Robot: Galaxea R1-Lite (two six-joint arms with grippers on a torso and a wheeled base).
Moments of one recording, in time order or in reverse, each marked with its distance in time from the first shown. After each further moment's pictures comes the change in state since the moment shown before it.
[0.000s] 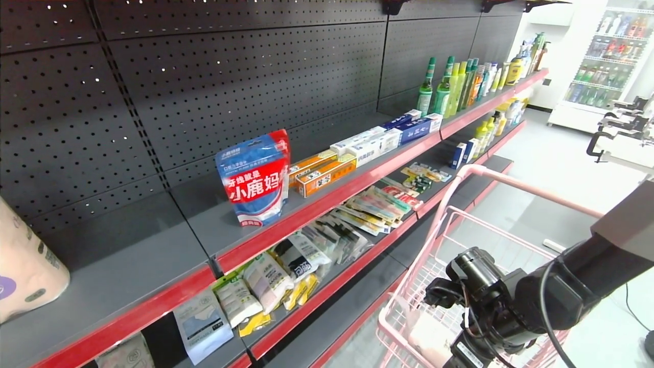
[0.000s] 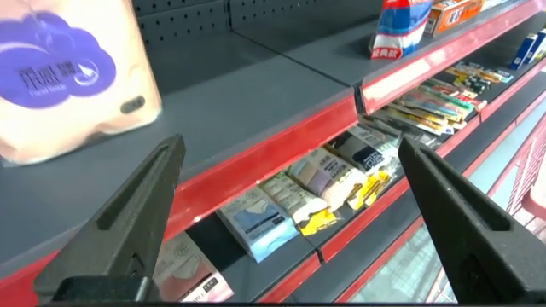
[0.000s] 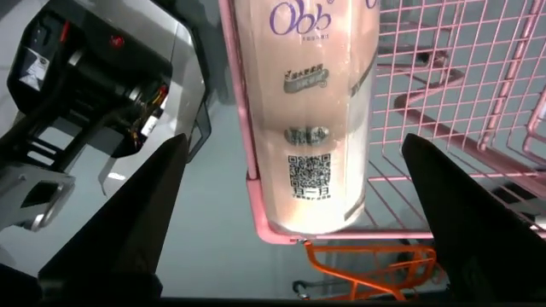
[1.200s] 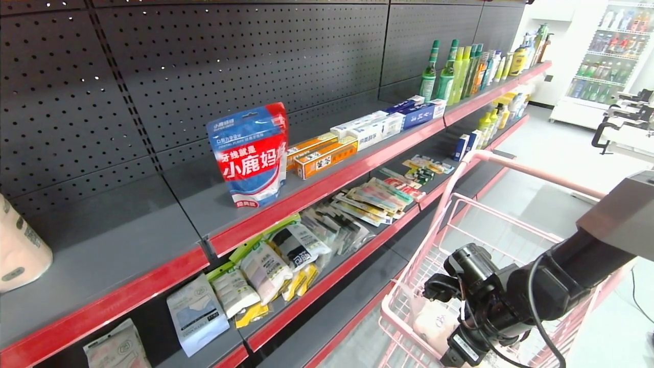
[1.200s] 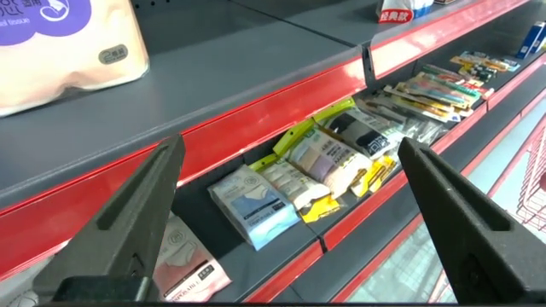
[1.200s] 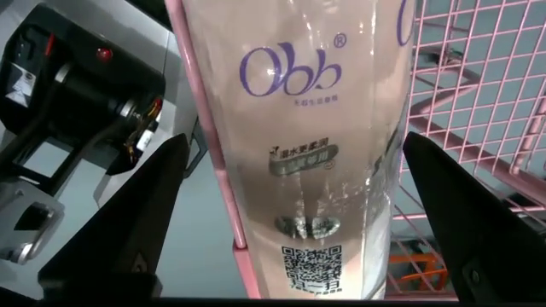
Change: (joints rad) left arm 0.001 0.000 0.000 0.000 0.000 0.000; right arm -0.034 0.049 -0.044 0.000 0.010 -0.004
